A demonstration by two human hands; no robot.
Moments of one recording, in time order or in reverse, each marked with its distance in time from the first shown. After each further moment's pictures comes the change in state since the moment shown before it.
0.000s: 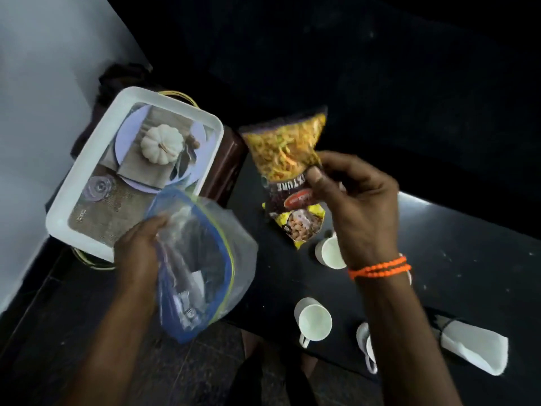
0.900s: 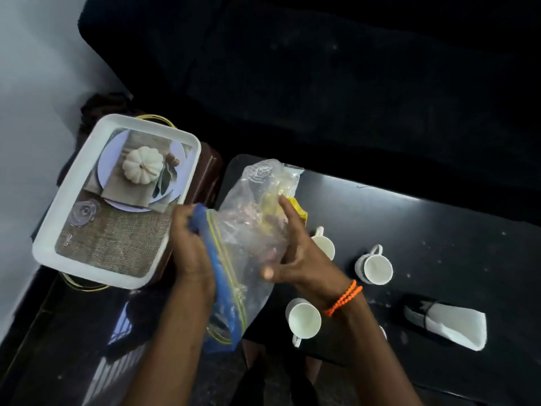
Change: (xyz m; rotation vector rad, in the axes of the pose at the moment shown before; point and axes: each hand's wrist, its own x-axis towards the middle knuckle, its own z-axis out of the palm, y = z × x) left_hand -0.072 0.025 0.099 -0.332 -0.266 0.069; right_hand -0.056 0.067 -0.020 0.248 -0.552 0.403
